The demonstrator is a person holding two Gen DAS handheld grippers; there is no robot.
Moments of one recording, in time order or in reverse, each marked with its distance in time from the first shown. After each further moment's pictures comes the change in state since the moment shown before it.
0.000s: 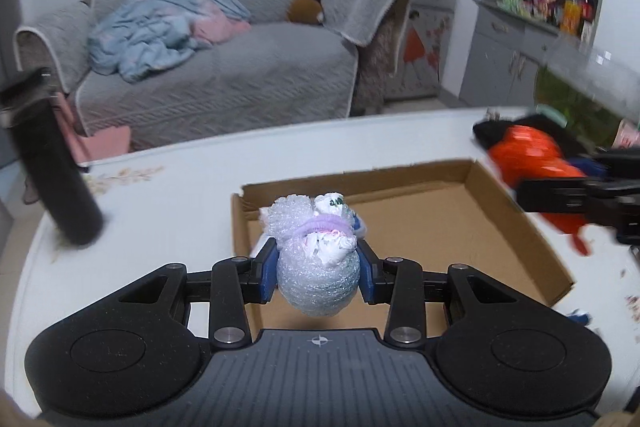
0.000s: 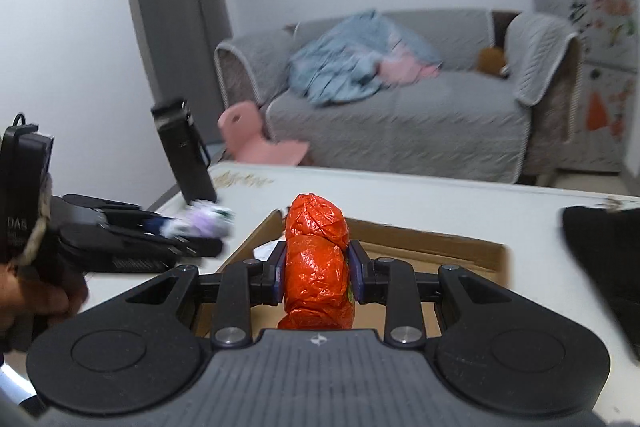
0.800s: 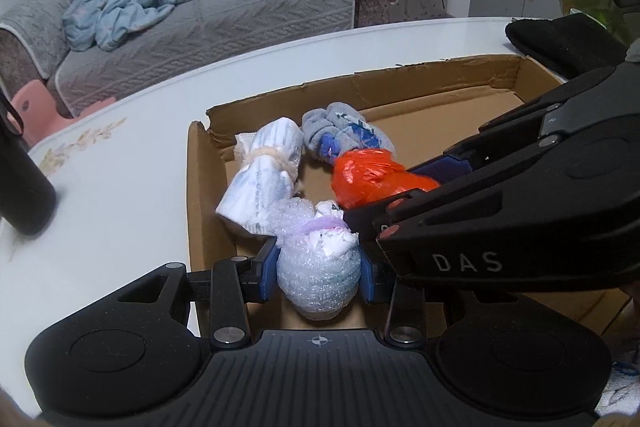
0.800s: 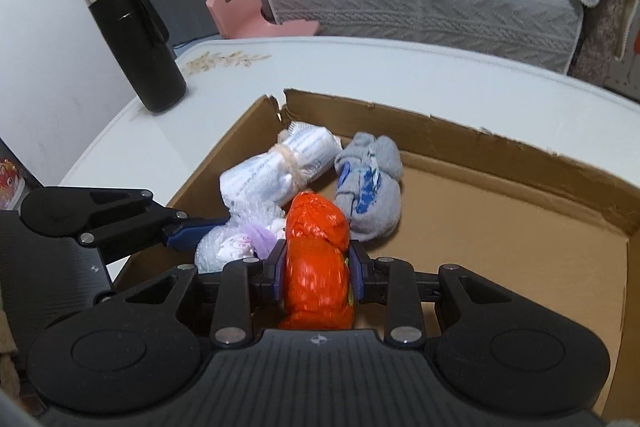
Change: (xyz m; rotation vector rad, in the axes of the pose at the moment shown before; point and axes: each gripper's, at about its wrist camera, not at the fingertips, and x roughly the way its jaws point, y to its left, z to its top) left arm 0.087 -0.005 -0.036 0.106 0.149 0.052; right arm 0.122 0.010 -0.016 0.032 0.319 0.007
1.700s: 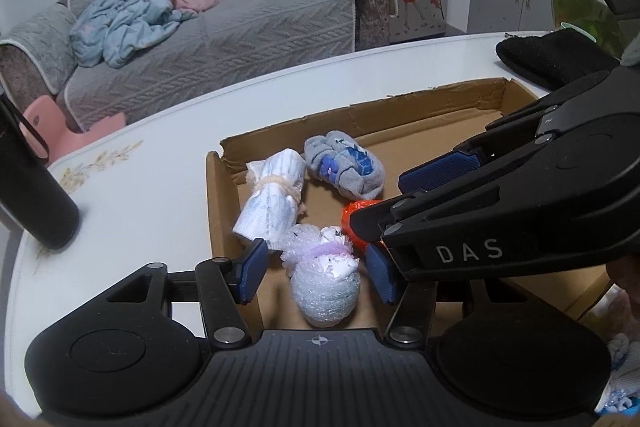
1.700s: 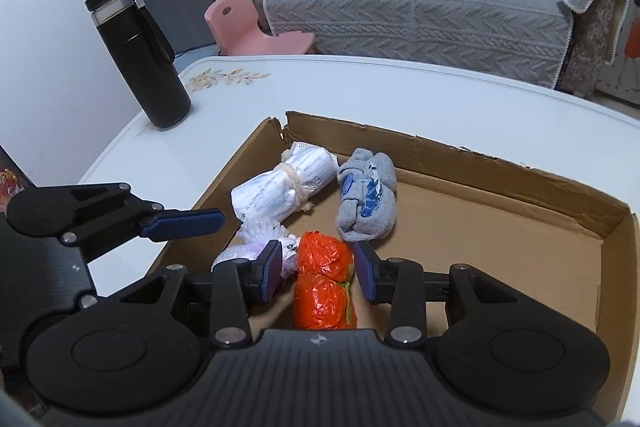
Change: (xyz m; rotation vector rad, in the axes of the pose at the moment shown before) left arm -0.032 -0.002 0.012 0.008 -0.031 0.018; right arm -0.018 0.003 0.011 0.001 -0.024 -0.013
